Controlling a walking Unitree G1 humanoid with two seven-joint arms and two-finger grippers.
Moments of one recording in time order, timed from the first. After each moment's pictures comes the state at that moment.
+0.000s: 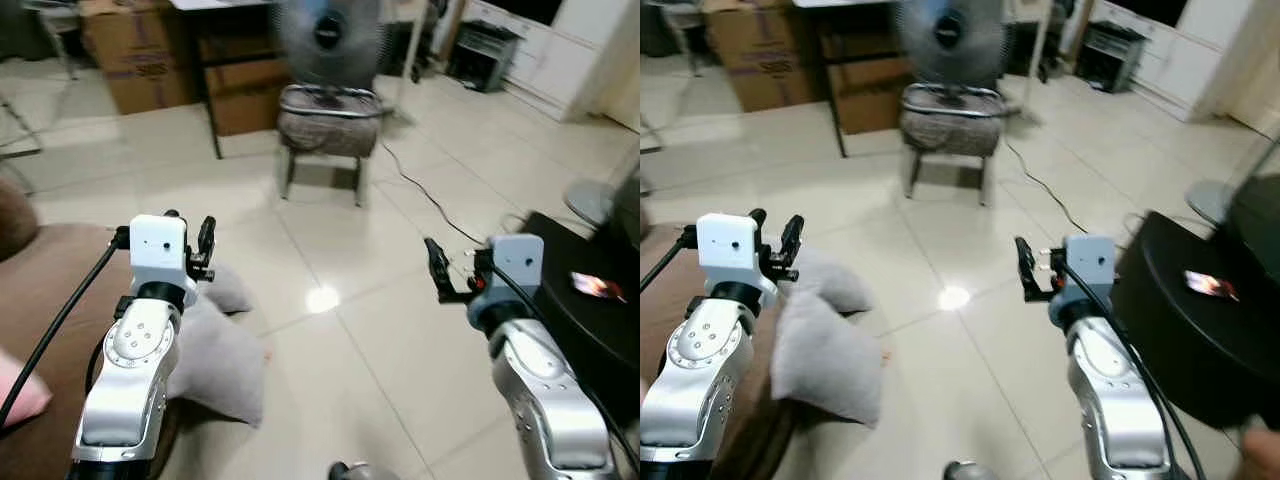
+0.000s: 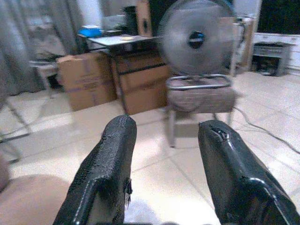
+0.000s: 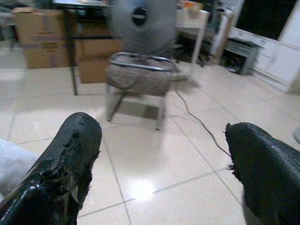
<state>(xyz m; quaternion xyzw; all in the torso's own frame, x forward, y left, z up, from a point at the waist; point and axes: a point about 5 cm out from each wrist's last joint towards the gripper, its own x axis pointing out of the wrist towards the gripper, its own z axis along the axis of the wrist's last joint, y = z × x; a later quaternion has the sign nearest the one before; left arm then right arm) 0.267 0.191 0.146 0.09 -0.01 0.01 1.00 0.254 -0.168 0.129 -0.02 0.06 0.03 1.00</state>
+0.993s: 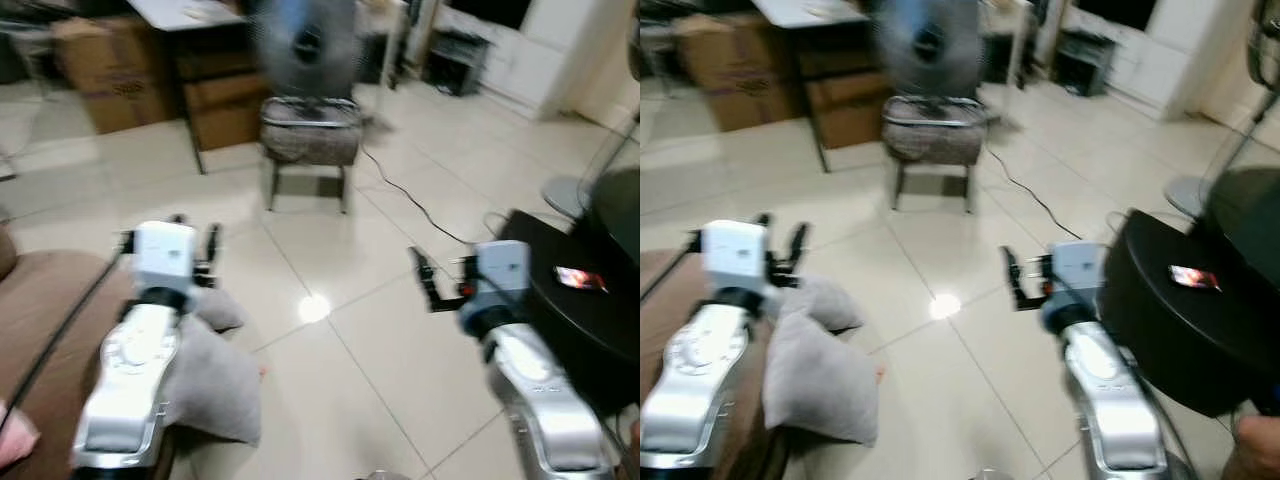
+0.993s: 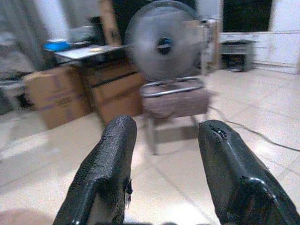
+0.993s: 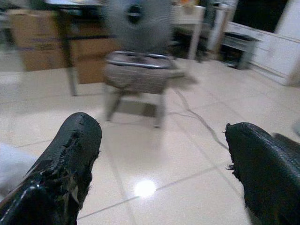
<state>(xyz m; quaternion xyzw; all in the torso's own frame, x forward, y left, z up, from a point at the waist) 0.265 0.178 0.143 0.10 -0.01 -0.03 0.99 0.254 -0.167 0.122 -0.02 0.07 0.05 1.00</state>
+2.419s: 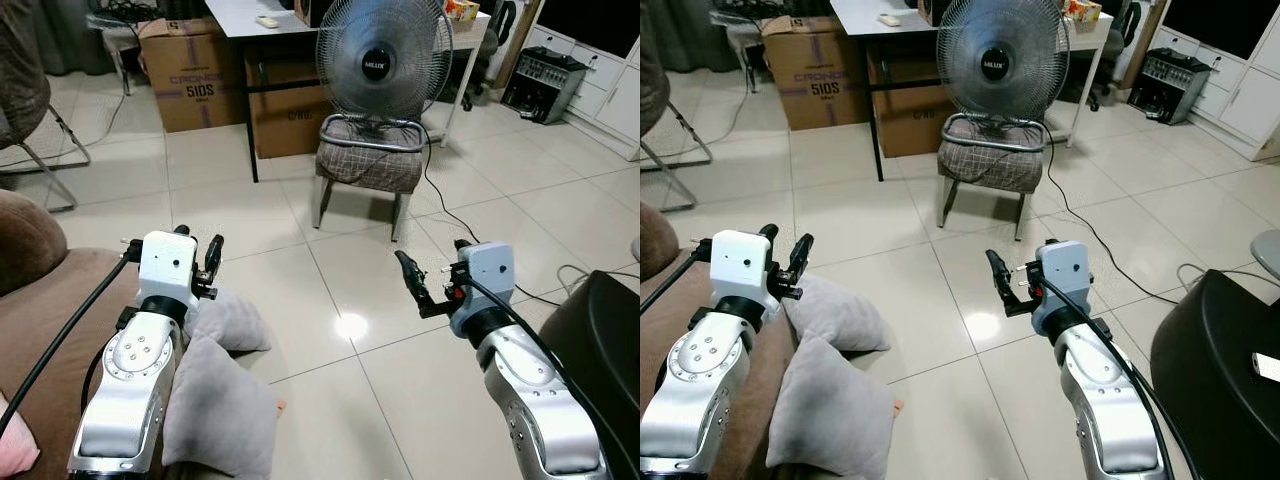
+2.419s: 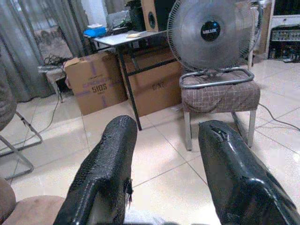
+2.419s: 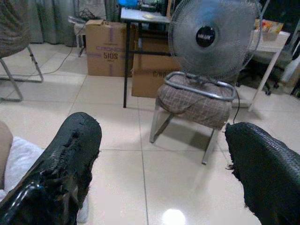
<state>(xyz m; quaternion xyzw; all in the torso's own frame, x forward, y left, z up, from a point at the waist) 0.261 0.191 0.131 0.11 0.01 -0.04 0.99 0.252 -0.155 0.124 -0.04 0.04 0.12 0.99</state>
